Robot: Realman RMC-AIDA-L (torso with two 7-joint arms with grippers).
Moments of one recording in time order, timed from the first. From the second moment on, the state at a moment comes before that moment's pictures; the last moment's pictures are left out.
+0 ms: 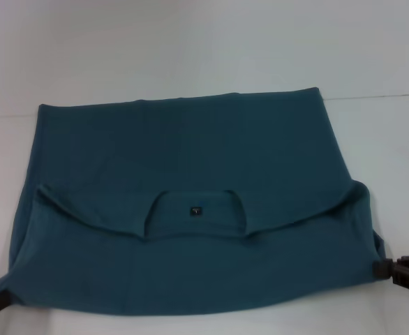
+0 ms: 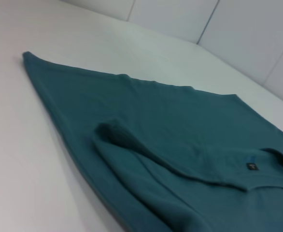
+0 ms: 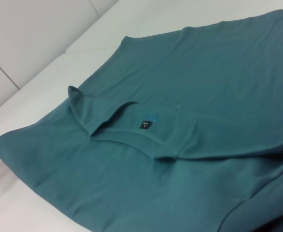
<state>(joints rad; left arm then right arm) -0.17 -2.14 -2.75 -0.77 -1.07 1.49 -1.44 0.28 2.08 -0.56 -0.94 -2.20 -1.63 1.76</state>
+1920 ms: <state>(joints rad) -0.15 -2.11 -2.88 -0.74 -1.19 1.77 -1.41 0.20 2.08 -0.20 -1.04 -2.12 -1.91 1.62</state>
